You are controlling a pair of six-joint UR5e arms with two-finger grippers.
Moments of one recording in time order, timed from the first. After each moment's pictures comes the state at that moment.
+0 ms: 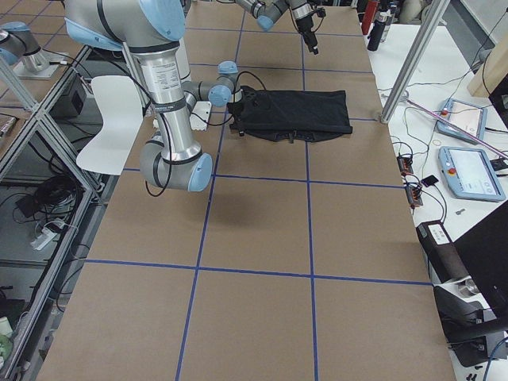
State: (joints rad) left arm -0.87 -2.04 -1.66 -2.20 -1.90 -1.39; right arm 0.25 -1.12 1.88 -1.65 1.60 1.08
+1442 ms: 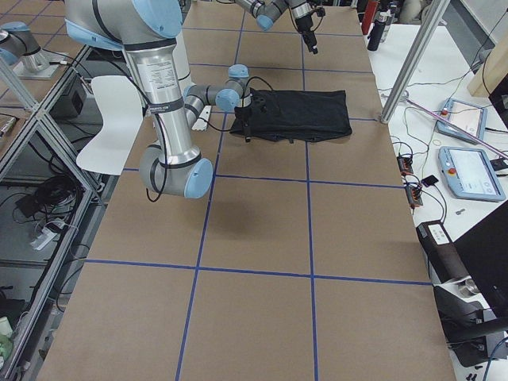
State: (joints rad) left arm -0.86 -2.04 -1.67 -2.19 -1.91 -1.39; right arm 0.35 -1.14 1.90 -1.65 1.69 1.04
